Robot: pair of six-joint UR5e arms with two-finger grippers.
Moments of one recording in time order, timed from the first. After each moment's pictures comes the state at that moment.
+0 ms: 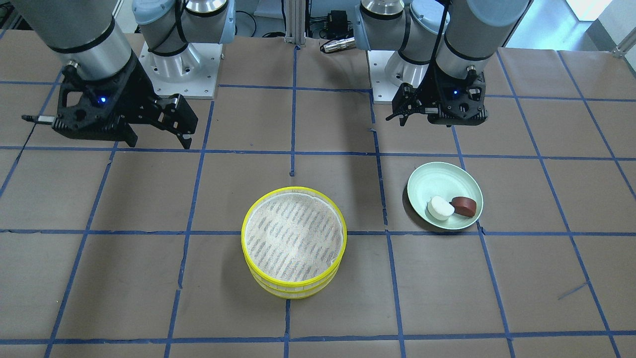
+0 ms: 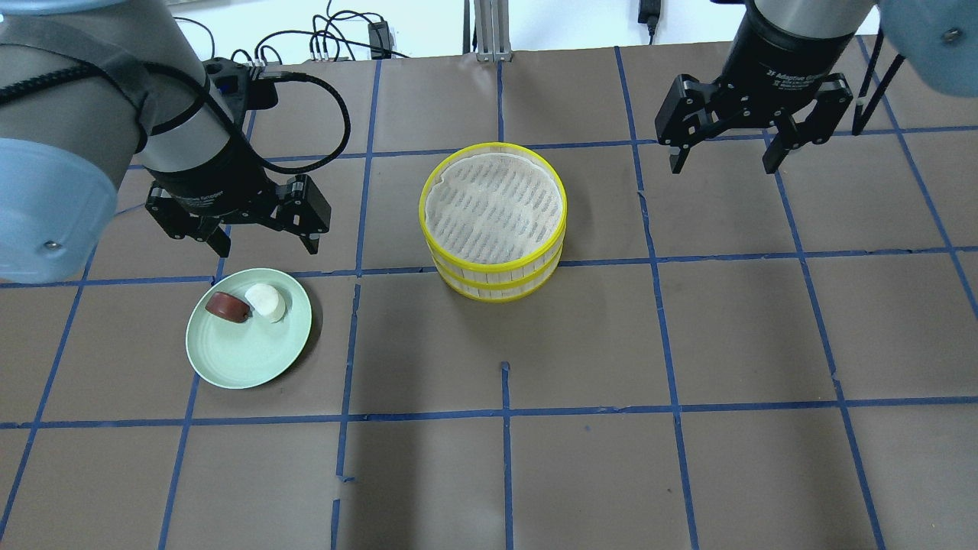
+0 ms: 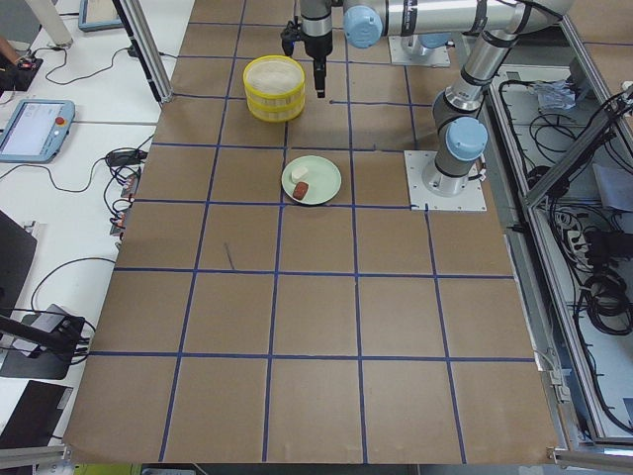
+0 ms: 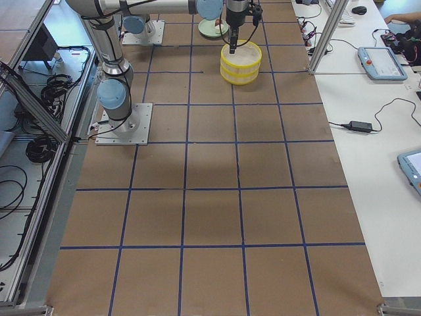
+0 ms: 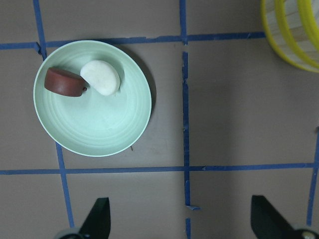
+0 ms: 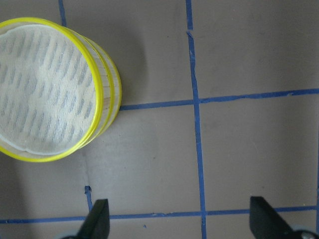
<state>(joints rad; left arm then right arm) -1.51 -1.50 -1.80 -1.57 1.61 0.09 1.59 -1.46 1.48 -1.61 -1.48 0.10</state>
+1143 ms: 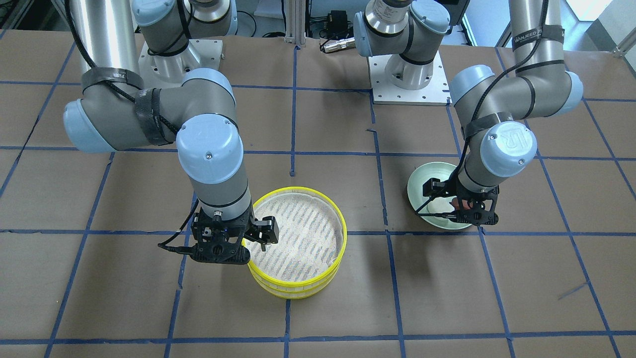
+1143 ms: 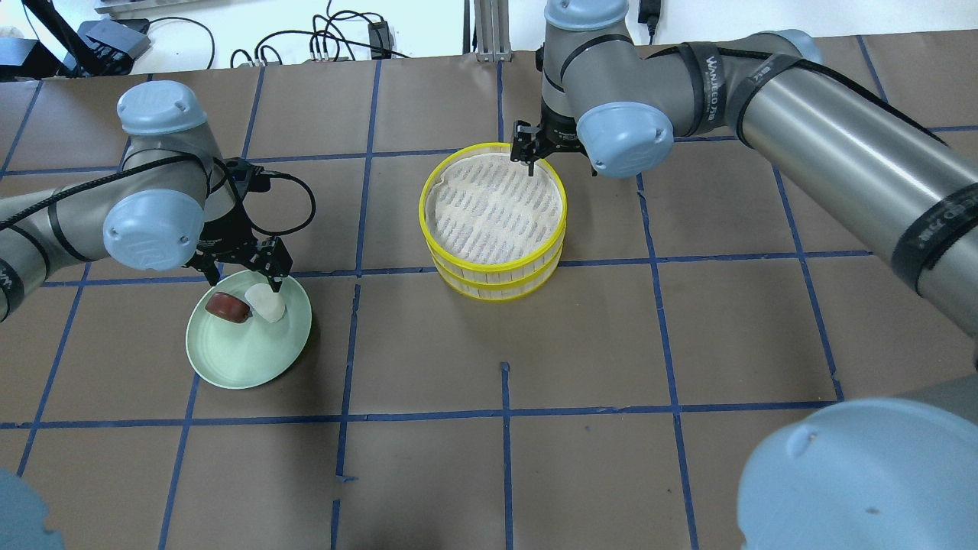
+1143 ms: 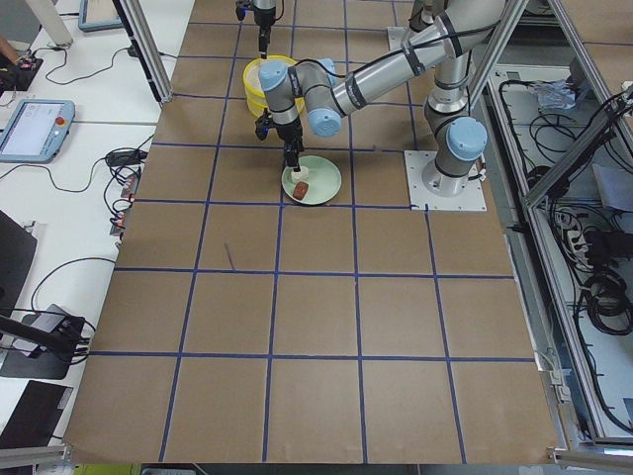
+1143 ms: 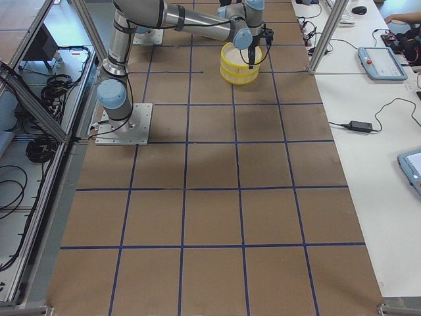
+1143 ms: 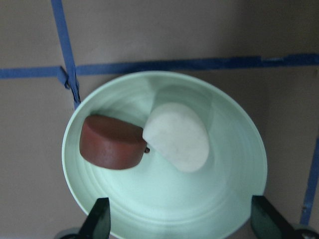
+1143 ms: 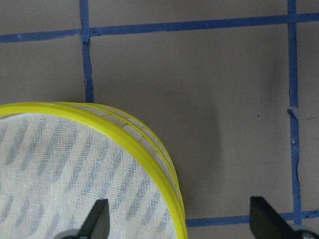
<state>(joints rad) -1.39 -1.85 -1.89 -1.15 1.74 0.29 1.80 -1.09 1.48 -2.04 -1.59 0.28</state>
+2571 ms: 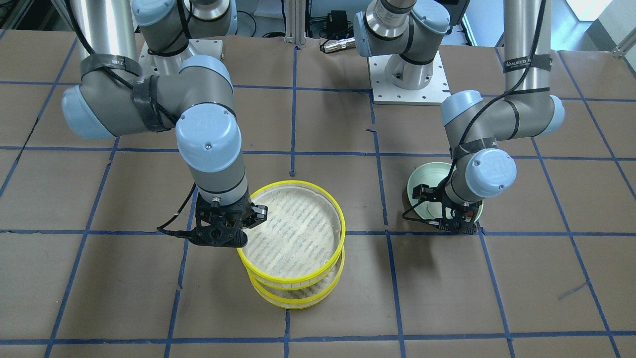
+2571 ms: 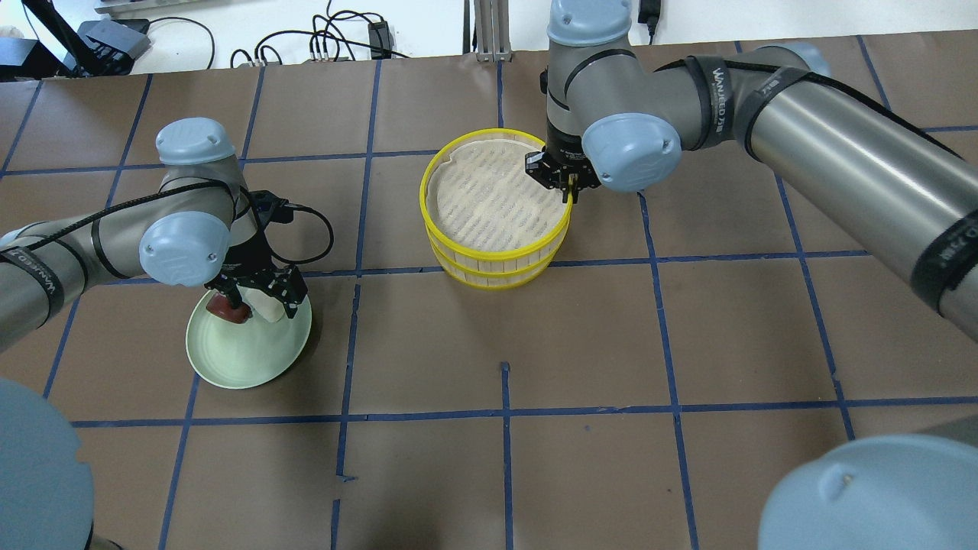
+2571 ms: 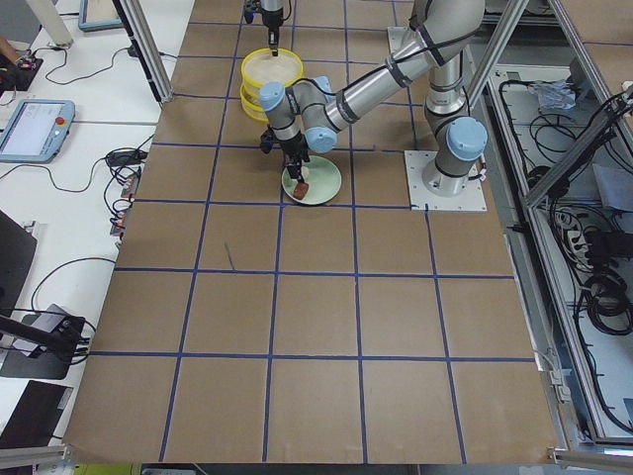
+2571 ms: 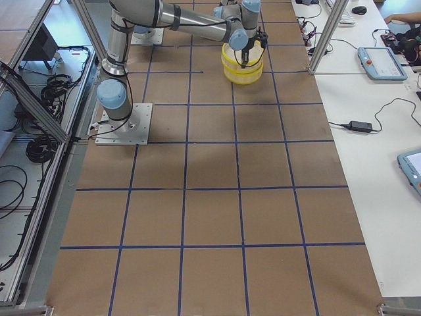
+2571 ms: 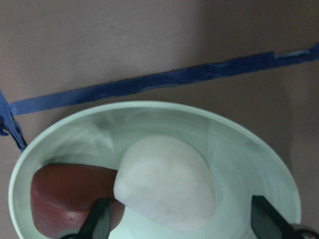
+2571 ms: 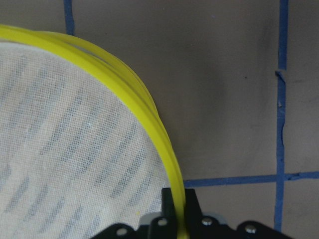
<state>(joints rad) -1.39 -1.93 -1.93 -1.13 1.73 0.35 1.79 -1.17 1.53 -1.95 -1.60 0.25</state>
